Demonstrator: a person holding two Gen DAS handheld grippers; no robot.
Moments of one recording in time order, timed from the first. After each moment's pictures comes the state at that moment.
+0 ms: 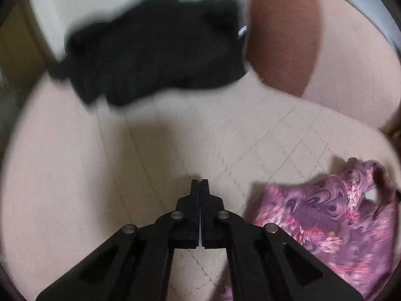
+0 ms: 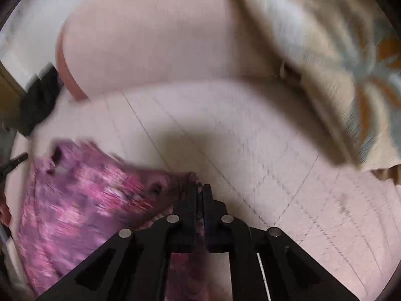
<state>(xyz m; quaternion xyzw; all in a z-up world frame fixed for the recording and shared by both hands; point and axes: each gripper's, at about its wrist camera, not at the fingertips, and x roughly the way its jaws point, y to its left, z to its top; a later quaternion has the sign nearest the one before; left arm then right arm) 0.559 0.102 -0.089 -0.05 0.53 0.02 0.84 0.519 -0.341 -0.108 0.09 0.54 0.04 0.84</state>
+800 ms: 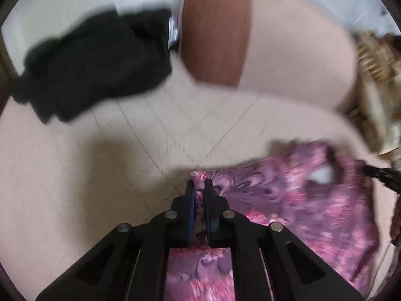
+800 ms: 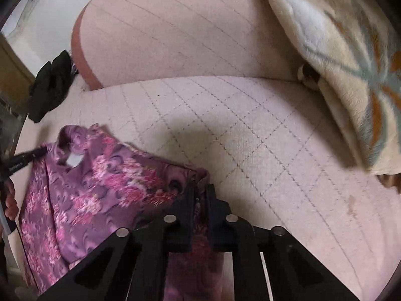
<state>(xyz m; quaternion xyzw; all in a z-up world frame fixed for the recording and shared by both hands) 0.528 0.059 -0.043 -0.01 0.50 -0.11 0.86 0.516 -0.320 -0.092 0.08 0.55 0.08 0.83</state>
